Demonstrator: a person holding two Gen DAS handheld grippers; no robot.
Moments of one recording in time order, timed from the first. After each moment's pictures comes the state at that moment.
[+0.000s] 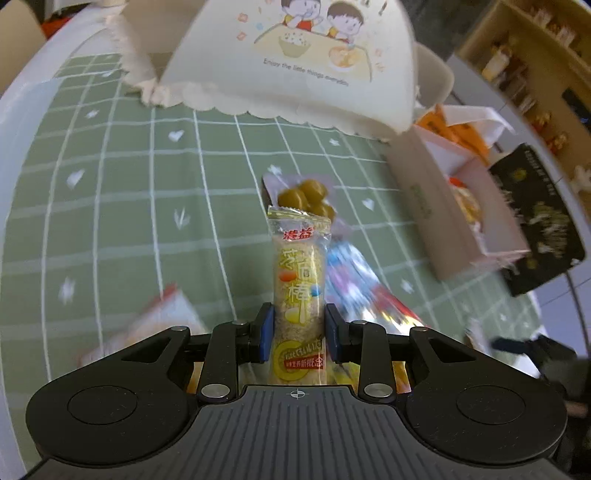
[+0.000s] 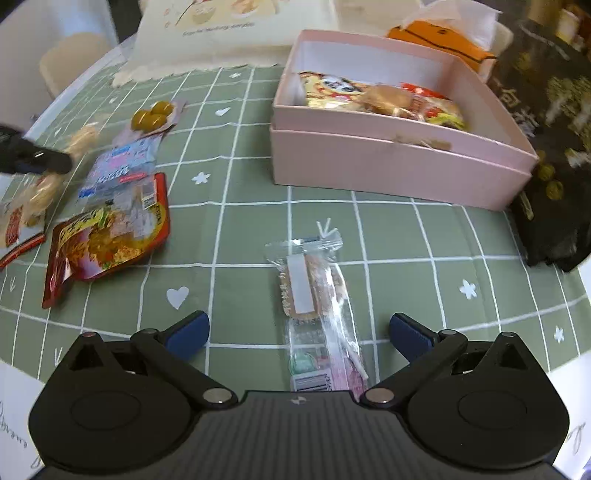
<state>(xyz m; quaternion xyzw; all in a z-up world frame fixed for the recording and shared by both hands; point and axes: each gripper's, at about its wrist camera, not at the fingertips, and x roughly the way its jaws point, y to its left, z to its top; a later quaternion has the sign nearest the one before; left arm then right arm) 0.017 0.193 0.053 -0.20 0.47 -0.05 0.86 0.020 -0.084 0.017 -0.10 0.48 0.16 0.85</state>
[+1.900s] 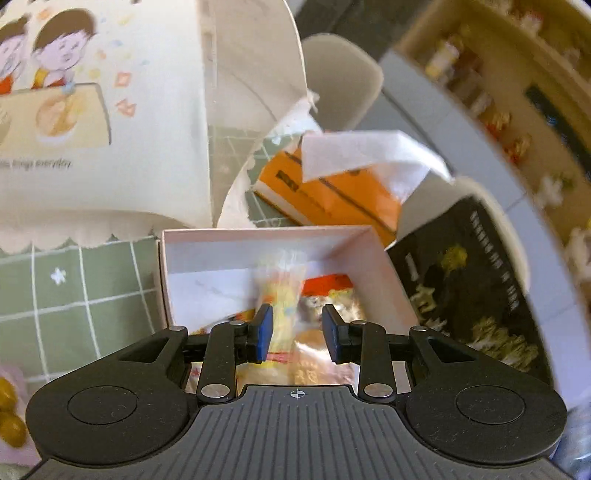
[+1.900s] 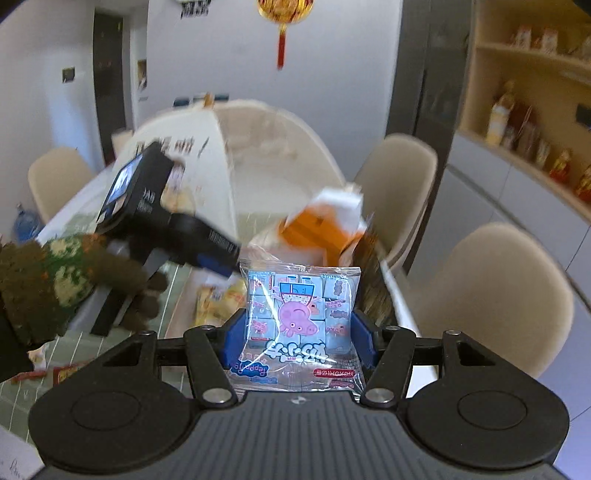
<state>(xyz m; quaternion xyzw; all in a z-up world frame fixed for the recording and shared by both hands) 0.246 0.008 0.071 -0.22 0.44 -0.13 0.86 0.038 -0.193 0.171 -0.07 0.32 0.13 0.94</state>
